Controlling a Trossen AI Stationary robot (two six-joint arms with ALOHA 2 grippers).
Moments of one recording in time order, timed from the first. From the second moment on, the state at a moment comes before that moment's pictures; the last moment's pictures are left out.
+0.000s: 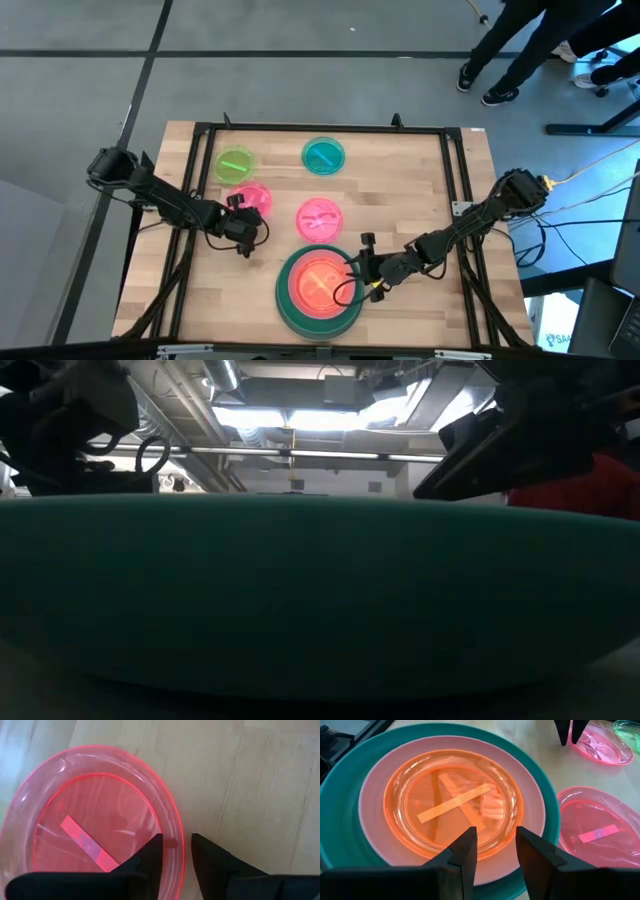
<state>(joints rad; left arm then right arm) -0.31 1.30 0.45 -0.45 -0.45 -0.52 0.55 1.62 0.76 0.24 0.39 0.10</state>
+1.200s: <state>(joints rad) -0.55 1.31 0.74 0.06 -0.18 0.00 0.55 1.62 0.76 0.24 0.41 0.11</state>
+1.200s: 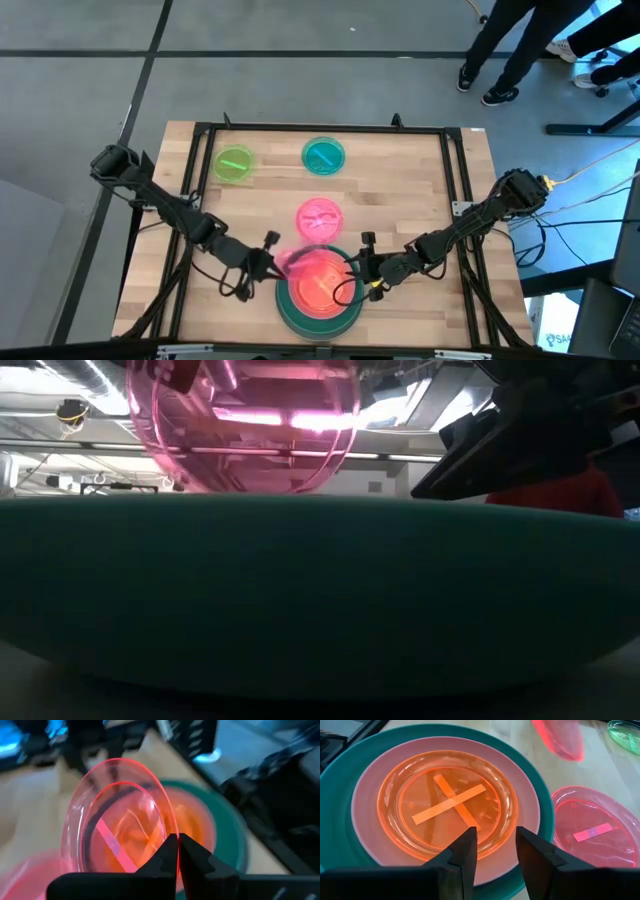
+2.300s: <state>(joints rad) -0.51 1.61 0.74 0.43 -0.07 -0.02 0.55 1.62 0.76 0.24 0.41 0.11</state>
